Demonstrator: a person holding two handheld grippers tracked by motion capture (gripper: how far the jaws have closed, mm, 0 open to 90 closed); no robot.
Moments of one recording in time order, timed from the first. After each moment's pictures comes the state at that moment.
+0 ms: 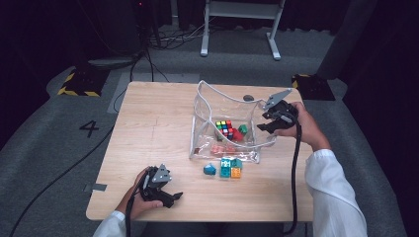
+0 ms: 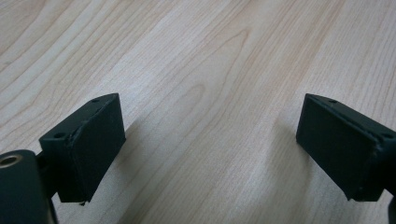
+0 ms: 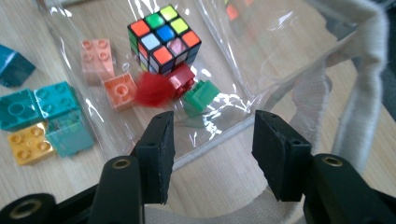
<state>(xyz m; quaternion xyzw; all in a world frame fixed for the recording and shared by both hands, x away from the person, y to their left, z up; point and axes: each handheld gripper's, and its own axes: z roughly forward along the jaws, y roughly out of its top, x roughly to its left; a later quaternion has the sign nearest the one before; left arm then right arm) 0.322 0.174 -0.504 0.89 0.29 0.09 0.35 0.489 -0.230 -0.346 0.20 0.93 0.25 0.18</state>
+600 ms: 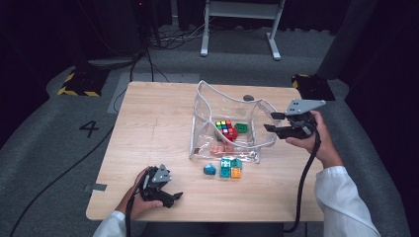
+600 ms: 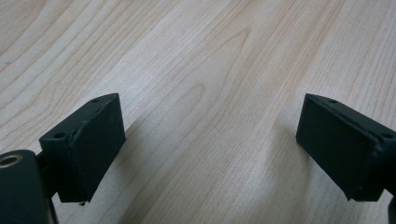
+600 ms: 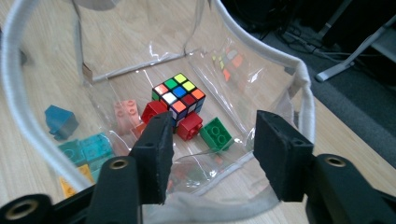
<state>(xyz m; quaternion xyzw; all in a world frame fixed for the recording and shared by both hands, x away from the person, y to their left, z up) 0.322 0.174 -0.504 0.89 0.29 0.09 0.35 0.432 -0.261 -0.324 0.22 0.87 0.39 0.22</state>
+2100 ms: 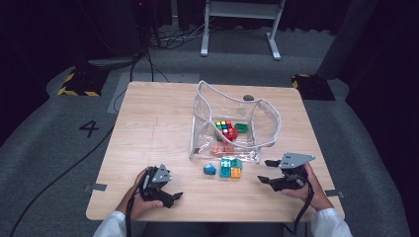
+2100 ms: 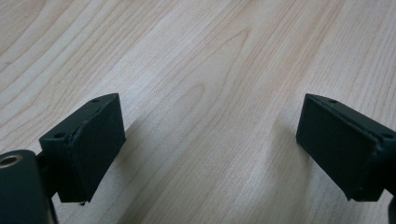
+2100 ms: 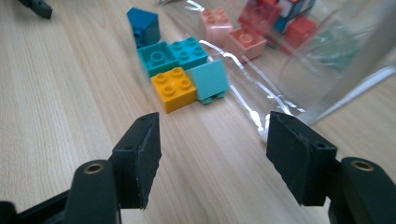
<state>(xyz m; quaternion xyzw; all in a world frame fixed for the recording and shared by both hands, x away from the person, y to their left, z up) 0.322 0.174 -0.504 0.89 0.29 0.09 0.35 0.355 -0.266 -0.448 0.22 0.88 0.41 0.13</state>
